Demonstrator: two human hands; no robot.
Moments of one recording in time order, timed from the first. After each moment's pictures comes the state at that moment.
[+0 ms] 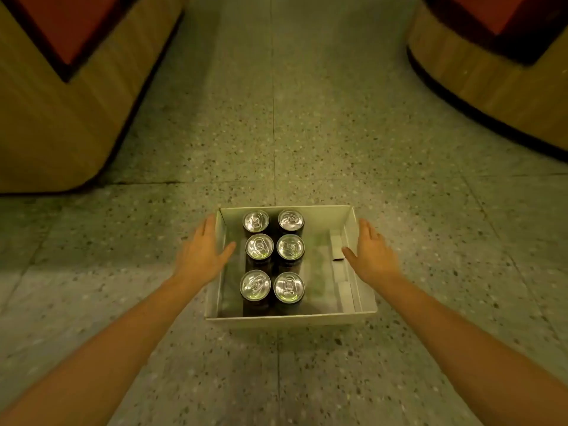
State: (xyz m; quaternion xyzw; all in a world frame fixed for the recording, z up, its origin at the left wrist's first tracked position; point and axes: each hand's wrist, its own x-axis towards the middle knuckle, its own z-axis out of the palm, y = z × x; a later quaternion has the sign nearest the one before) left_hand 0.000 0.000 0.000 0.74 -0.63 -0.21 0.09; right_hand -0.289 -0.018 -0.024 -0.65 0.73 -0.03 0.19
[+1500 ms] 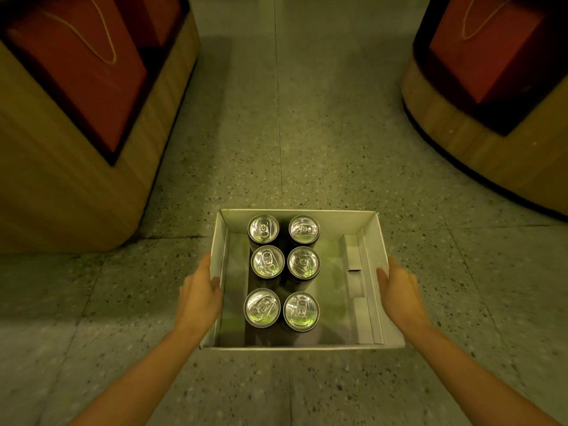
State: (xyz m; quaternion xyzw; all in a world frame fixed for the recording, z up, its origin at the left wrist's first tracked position) left_hand 0.011 -0.022 0.195 0.78 -0.52 -0.28 0.22; right_hand -0.284 -0.042 0.169 -0.58 0.75 -0.21 0.24
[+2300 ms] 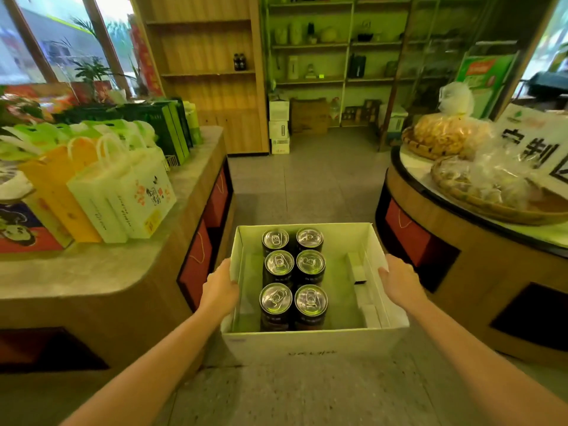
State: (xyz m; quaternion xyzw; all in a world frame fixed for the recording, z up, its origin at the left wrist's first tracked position) left_hand 0.045 -0.053 0.829 0.75 -0.56 -0.25 0.26; right_hand -0.259 -0.085 0.811 -0.62 0.74 -0.22 0.17
